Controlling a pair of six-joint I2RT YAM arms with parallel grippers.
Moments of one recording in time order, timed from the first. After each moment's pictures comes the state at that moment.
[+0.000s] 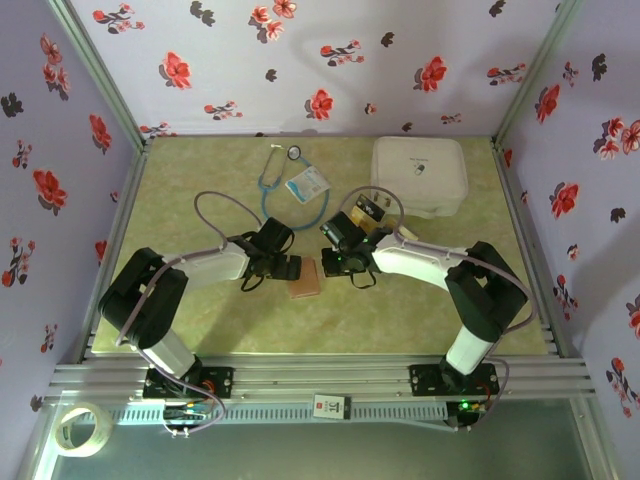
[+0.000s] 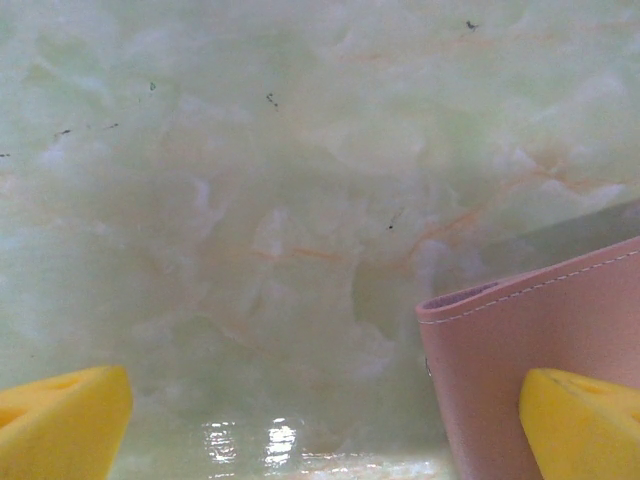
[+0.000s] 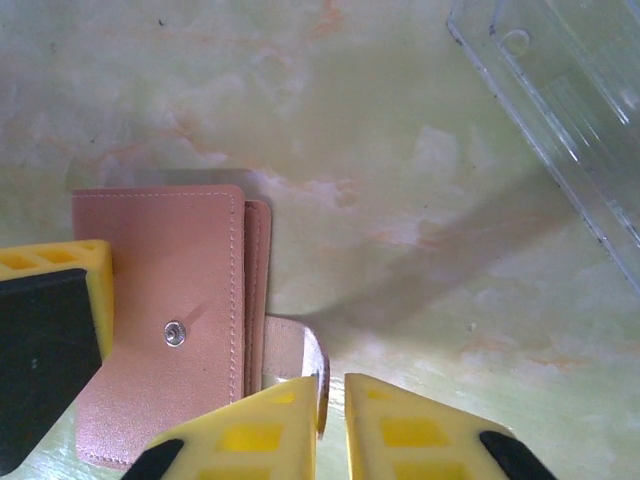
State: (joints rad) left arm -0.68 1.63 0.86 -0.39 -0.16 -0.50; right arm 0.81 1.69 1.04 -0.45 -0.04 0.63
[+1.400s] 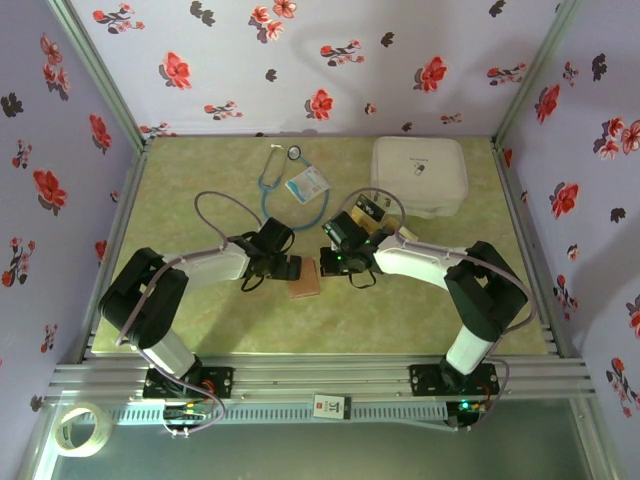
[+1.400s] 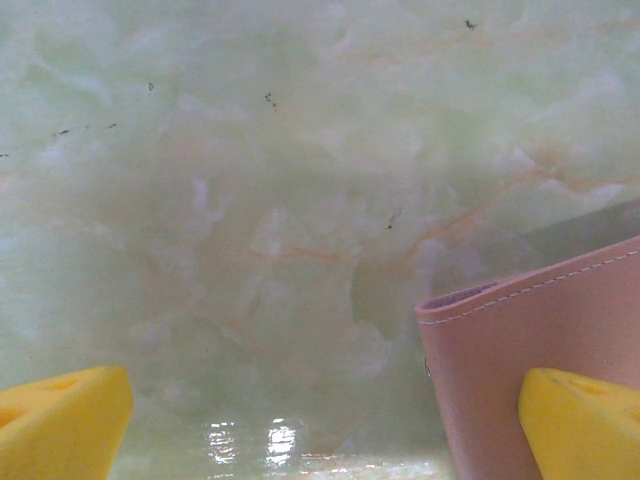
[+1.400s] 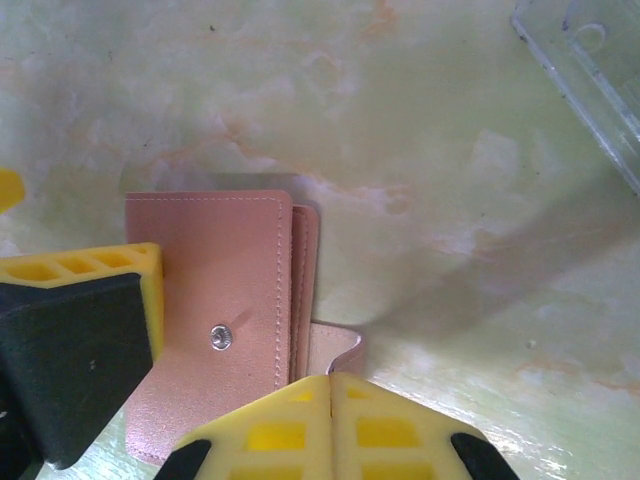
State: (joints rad) left arm -0.69 1.63 0.86 -0.39 -0.17 -0.50; right arm 0.80 1.69 1.01 -0.36 -0.13 0.64
